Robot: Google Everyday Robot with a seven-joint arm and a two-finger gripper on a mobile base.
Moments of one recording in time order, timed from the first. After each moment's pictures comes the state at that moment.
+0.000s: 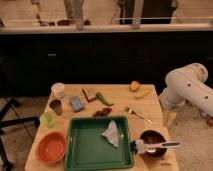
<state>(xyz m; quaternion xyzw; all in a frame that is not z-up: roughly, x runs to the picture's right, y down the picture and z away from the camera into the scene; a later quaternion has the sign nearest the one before) 0.286 0.112 0.683 -0.28 0.02 0.02 0.96</state>
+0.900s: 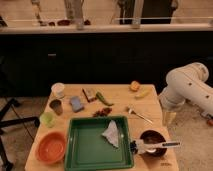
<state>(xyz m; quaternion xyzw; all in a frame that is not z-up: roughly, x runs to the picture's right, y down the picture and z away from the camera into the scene) 0.283 0.110 0.682 -0.28 0.01 0.02 0.96</state>
